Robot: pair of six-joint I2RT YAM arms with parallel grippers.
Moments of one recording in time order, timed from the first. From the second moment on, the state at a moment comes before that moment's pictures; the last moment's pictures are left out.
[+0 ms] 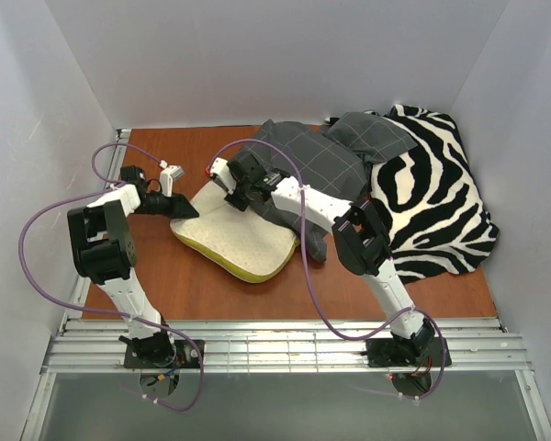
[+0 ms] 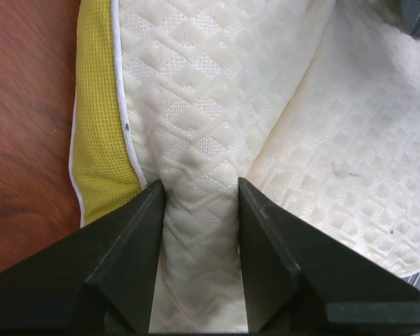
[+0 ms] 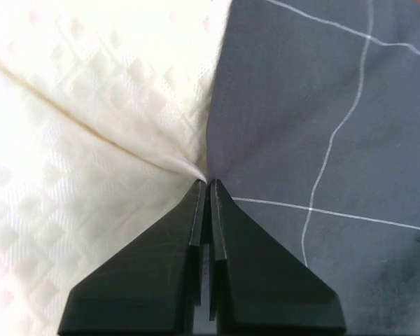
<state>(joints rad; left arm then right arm) 0.22 1.89 1.20 -0.56 0.87 0.54 0.86 2.34 2.05 -0.49 0.04 -0.34</state>
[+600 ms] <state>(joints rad) 0.05 1.31 0.77 -0.47 0.92 0.63 0.64 1.85 1.43 -0.50 -0.31 -0.54</state>
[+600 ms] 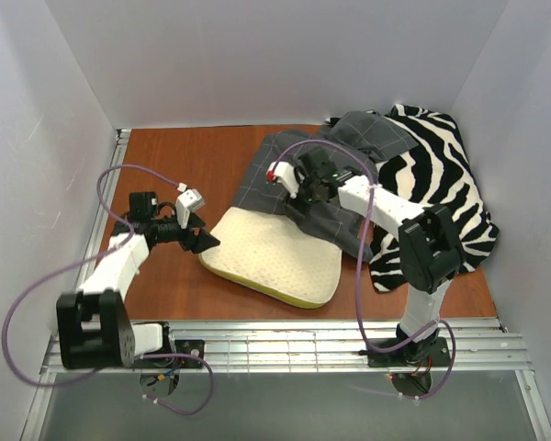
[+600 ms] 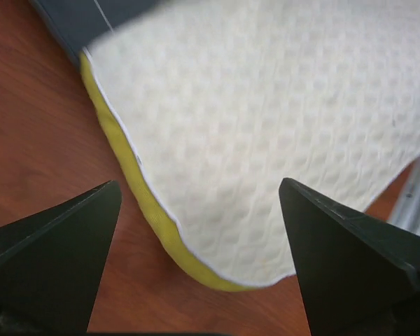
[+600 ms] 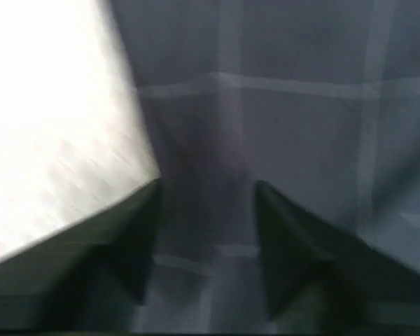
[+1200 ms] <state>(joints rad) -0.25 1.38 0.49 0.62 0.53 0.83 0.72 1.50 1.03 -0.47 -0.48 -0.11</state>
